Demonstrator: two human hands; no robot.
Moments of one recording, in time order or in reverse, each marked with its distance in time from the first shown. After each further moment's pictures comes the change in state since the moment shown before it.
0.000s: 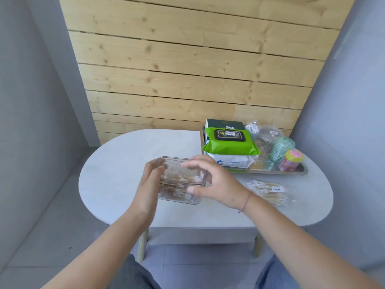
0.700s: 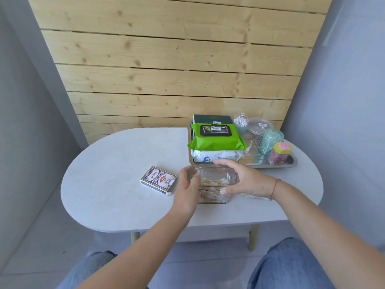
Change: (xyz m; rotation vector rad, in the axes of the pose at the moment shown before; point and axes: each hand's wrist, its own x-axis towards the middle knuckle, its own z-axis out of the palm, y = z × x) left_hand -0.003 -0.041 0.111 0.152 -0.084 -0.051; right_hand -0.038 0.080 -0.093 -0.075 -0.177 0.339
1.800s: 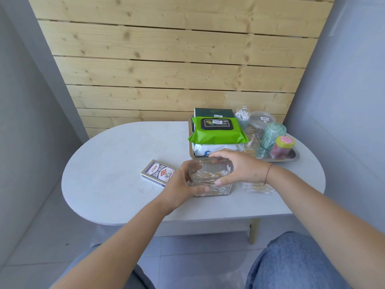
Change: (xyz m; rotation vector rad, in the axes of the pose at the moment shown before) left_hand 0.025 -0.017 -0.035 0.249 -0.330 0.073; right_hand 0.014 -0.024 -0.005 -0.250 0.001 -0.004
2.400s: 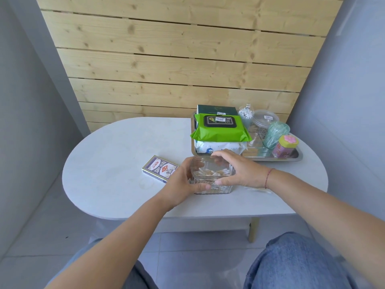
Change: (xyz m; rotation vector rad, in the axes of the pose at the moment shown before) left_hand 0.000 -0.006 -0.001 -0.037 -0.041 0.069; right_hand 0.000 0.008 0.014 -0.042 -0.009 -0.058
